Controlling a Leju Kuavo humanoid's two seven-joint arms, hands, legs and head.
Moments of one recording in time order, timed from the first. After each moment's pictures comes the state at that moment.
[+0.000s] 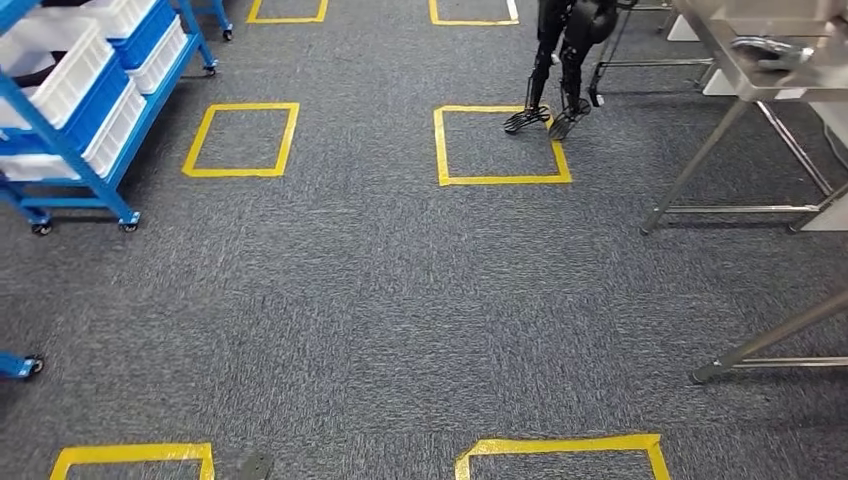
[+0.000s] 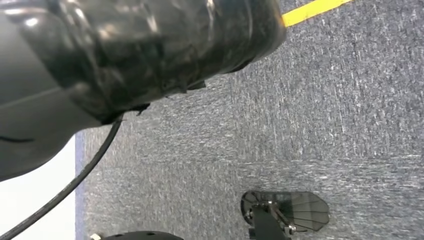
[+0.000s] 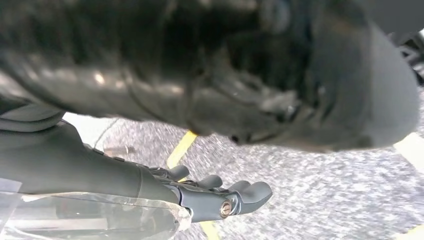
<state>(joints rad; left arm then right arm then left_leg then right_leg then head) -0.21 -0.18 1.40 -0.15 -1.57 0.30 -0.03 -0.11 -0.01 0.64 -0.20 0.05 -0.17 0.17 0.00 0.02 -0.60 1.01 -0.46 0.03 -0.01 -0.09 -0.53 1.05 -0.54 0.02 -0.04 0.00</state>
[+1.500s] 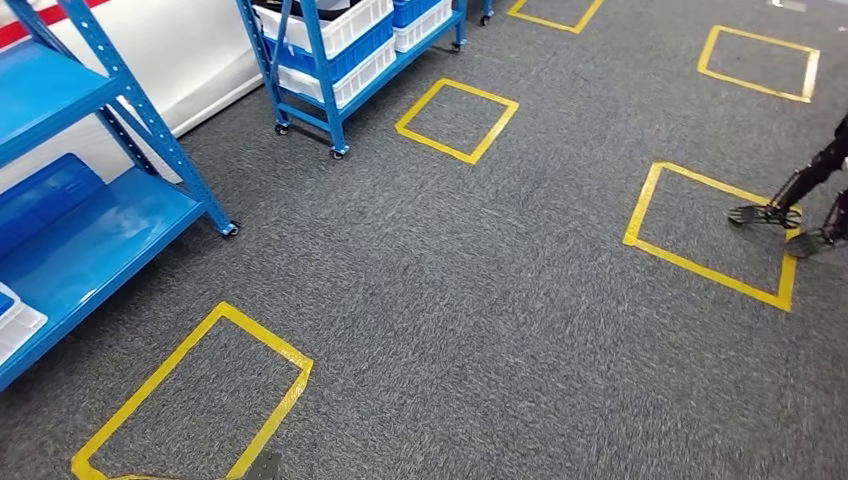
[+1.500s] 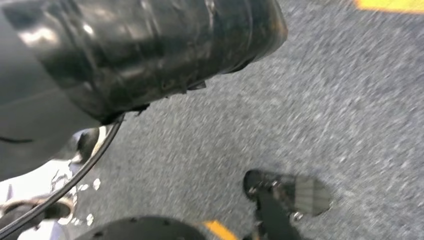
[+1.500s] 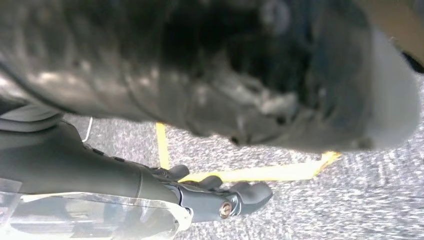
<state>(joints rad) -0.20 -0.18 1.39 -0.15 -1.55 0.27 -0.03 -0.11 -0.03 0.66 -0.20 0.05 -0.19 0.12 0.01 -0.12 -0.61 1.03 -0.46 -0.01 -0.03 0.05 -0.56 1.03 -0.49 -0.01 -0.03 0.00</state>
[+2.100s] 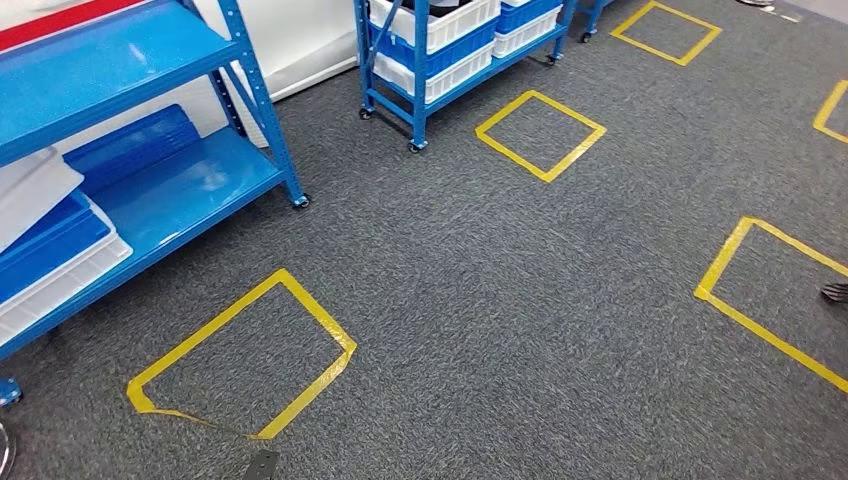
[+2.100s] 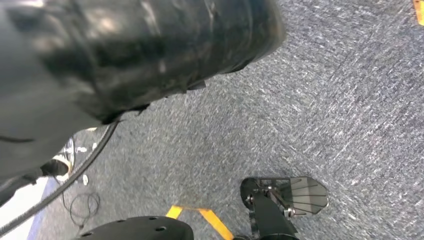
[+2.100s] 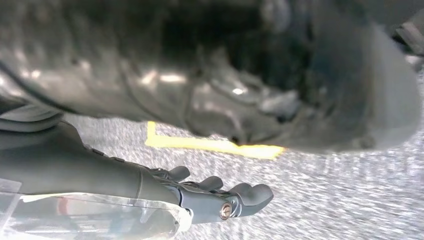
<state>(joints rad) -0.21 -0.18 1.39 -0.15 -1.56 0.26 -0.02 -0.11 -0.02 0.66 -0.20 0.05 -0.18 0.13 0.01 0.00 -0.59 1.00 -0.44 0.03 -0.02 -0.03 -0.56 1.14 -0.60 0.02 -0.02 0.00</state>
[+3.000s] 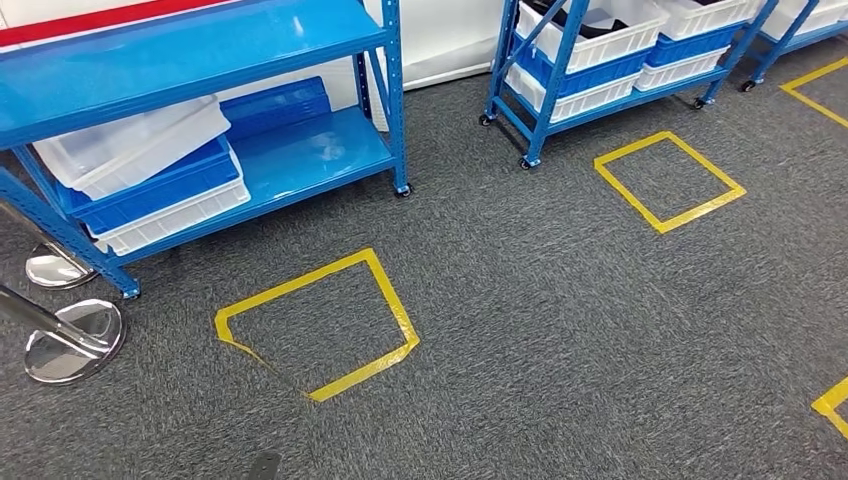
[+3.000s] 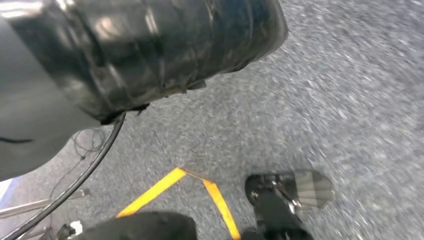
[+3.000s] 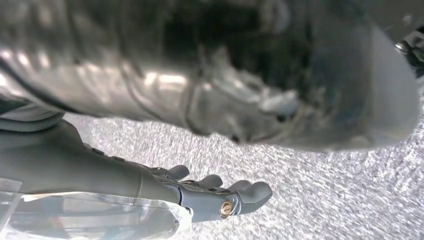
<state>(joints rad) -0.21 -0.18 1.39 -0.15 -1.57 0.24 0.00 -0.11 -0.02 0.67 -0.20 0.06 -0.20 0.14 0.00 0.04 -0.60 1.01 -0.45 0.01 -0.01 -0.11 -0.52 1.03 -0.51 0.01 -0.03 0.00</state>
